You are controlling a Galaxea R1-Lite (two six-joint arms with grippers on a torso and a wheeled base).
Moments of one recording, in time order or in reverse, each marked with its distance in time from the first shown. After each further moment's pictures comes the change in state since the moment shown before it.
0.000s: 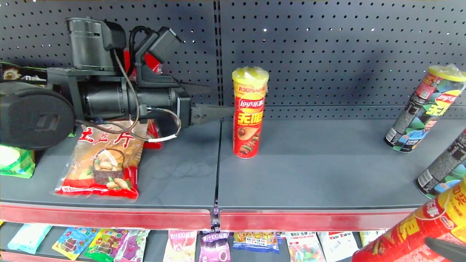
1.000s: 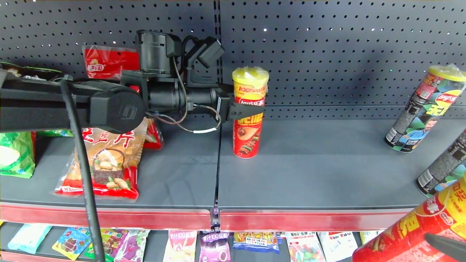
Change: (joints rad) left arm -0.073 0.239 -0.249 0.002 -0.005 0.010; right arm -0.019 0.003 -0.006 0.004 0.000 0.000
